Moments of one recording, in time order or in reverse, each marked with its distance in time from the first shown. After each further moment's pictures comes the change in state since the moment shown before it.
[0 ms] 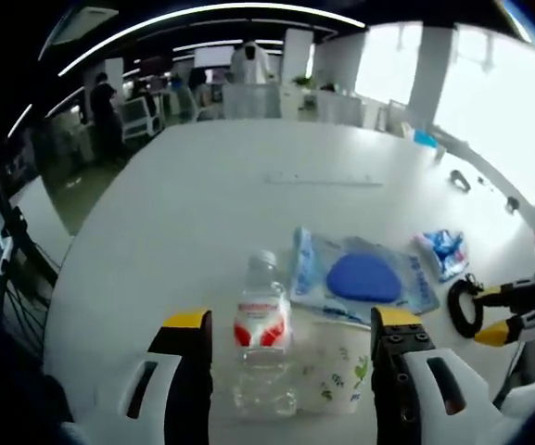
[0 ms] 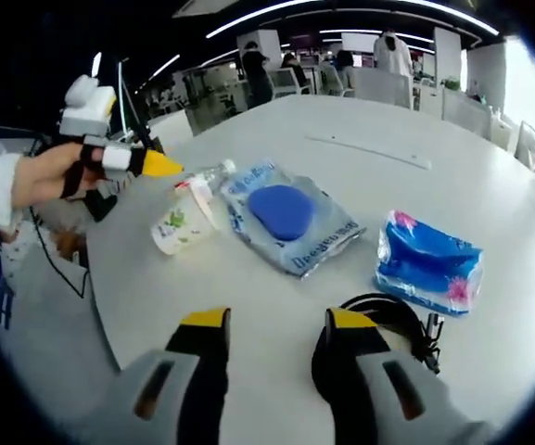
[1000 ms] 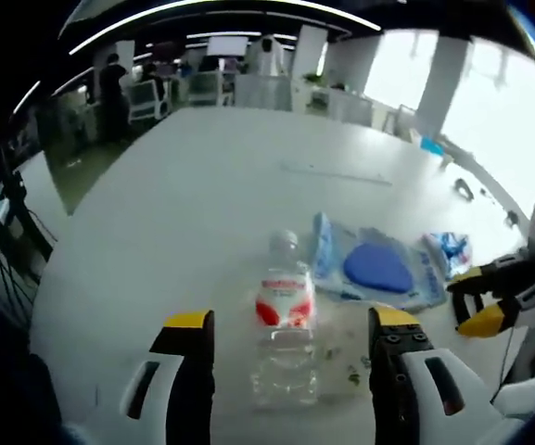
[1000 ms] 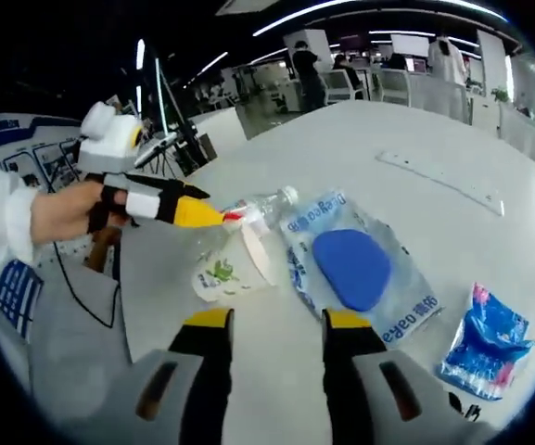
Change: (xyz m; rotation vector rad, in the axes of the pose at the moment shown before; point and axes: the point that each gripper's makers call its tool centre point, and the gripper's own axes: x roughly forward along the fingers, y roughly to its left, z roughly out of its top) left arm 0.001 0.027 -0.022 -0.101 0.005 -0.024; right arm 0.053 0.059 0.056 -0.098 0.008 0.228
